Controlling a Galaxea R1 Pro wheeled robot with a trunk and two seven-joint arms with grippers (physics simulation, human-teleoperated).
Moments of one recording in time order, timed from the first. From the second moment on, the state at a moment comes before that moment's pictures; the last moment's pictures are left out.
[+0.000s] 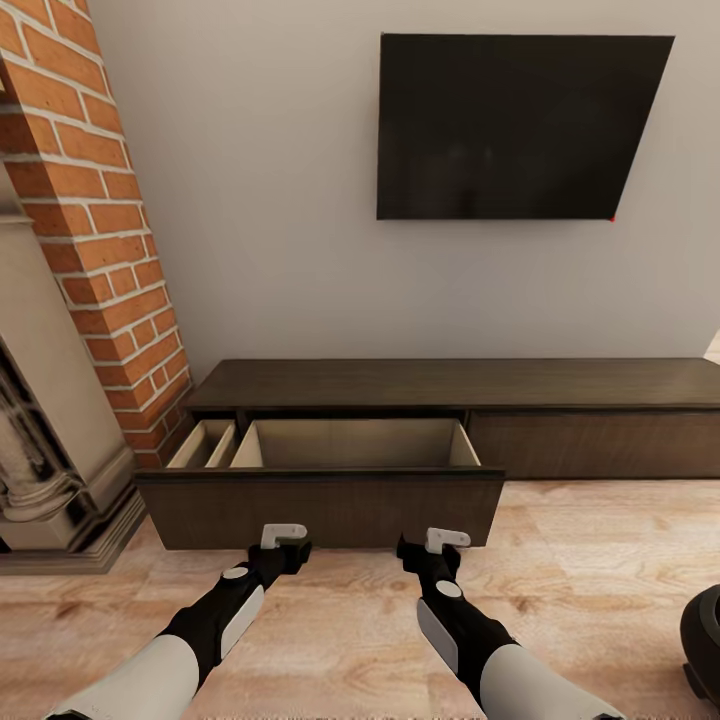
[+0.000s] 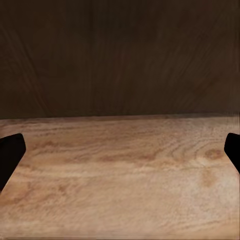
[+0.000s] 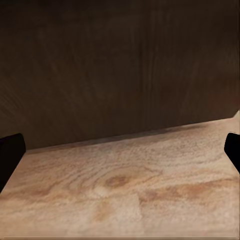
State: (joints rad) left arm -0.66 -0.03 -0.32 -0.42 0.33 0.03 0.01; right arm -0.65 0.16 0.31 -0.36 -0.33 -0.17 -0.30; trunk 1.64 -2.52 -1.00
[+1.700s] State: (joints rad) left arm -0.65 -0.02 -0.32 -0.42 0.33 -0.02 0.01; right arm -0.65 0.16 0.46 -0.36 -0.34 -0.22 -0.30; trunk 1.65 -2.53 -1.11
